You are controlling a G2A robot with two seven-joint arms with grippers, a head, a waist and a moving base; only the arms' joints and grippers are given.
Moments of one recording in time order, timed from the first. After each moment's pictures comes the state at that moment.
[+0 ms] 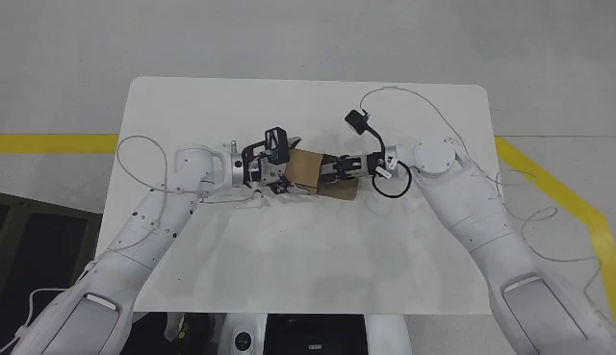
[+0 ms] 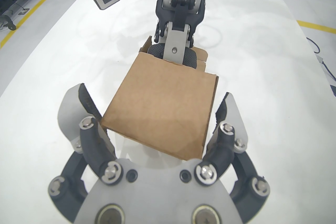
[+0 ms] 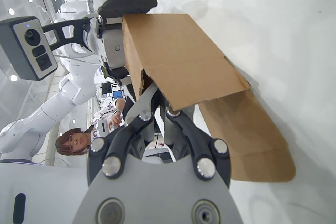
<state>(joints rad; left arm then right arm) 0.80 -1.11 -0.92 -1.18 1.42 -0.96 0.18 -0.67 -1.27 0.91 -0.97 0.17 -0.27 1.16</state>
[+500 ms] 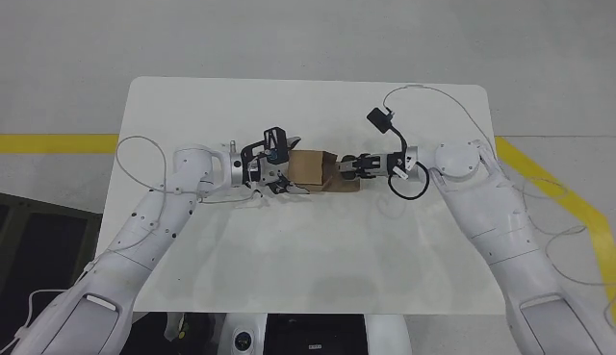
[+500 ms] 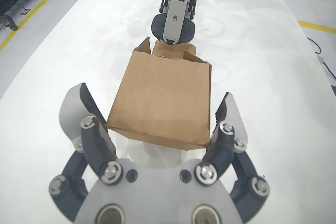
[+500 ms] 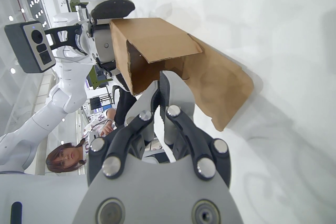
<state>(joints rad) 0.81 -1.11 -0.92 -1.19 1.43 -0.96 0.19 -0.76 -1.20 1.04 -1.15 0.02 -0.12 1.15</state>
